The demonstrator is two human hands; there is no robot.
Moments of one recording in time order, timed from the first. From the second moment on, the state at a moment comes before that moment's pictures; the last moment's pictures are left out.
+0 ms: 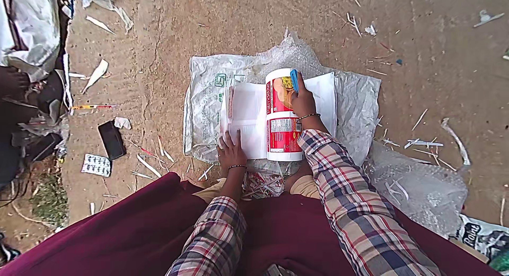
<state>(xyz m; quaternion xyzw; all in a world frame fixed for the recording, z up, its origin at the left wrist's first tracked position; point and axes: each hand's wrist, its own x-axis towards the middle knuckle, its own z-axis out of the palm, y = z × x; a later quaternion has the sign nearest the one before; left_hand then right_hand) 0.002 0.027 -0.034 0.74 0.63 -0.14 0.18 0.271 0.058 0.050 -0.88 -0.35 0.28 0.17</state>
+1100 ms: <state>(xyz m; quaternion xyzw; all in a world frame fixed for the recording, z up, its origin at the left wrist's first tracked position) 0.063 0.018 -0.001 0.58 0.53 0.04 0.62 0.227 0.008 0.127 -0.85 -0.34 0.39 0.02</state>
